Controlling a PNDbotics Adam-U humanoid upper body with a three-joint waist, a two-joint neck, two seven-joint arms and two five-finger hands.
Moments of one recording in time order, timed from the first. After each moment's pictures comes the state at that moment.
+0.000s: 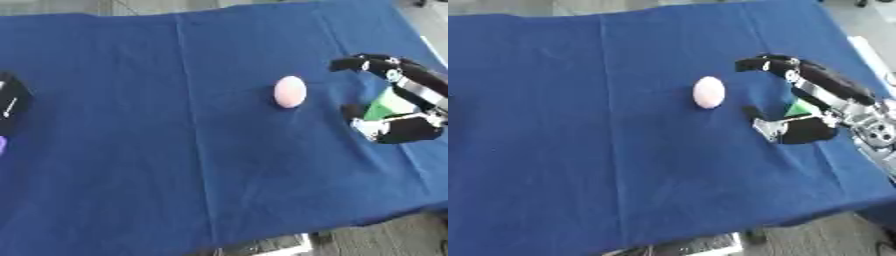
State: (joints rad) left arm -0.32 0.70 -0.06 -1.93 0.32 0.26 0.46; right arm -0.05 -1.00 -0.01 -1.98 0.19 -0.18 0.16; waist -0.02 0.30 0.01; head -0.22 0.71
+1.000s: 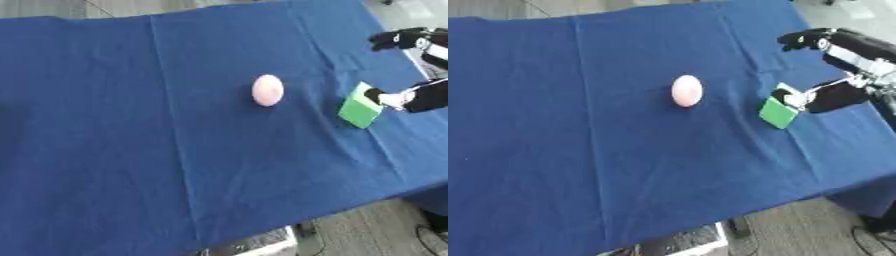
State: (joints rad) left arm -0.31 0.69 -0.06 -1.92 0.28 0.31 0.44; right arm 0.00 -1.13 -0.10 -1.99 0.23 0.18 0.32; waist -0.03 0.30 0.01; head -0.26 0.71
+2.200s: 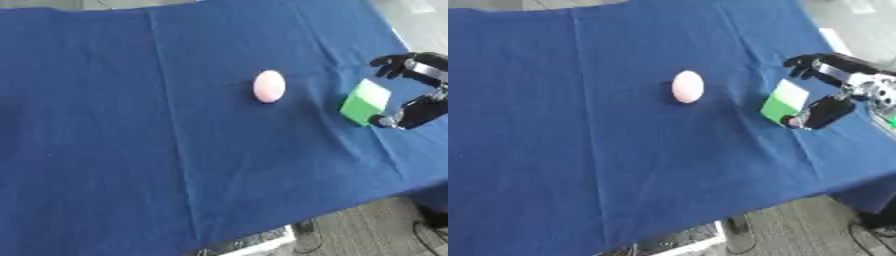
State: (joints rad) left arm -0.31 0.66 -0.06 -1.91 0.28 0.32 0.45; right arm 0.02 -1.09 -0.08 -1.99 0.27 0.48 0.34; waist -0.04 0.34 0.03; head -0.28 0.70
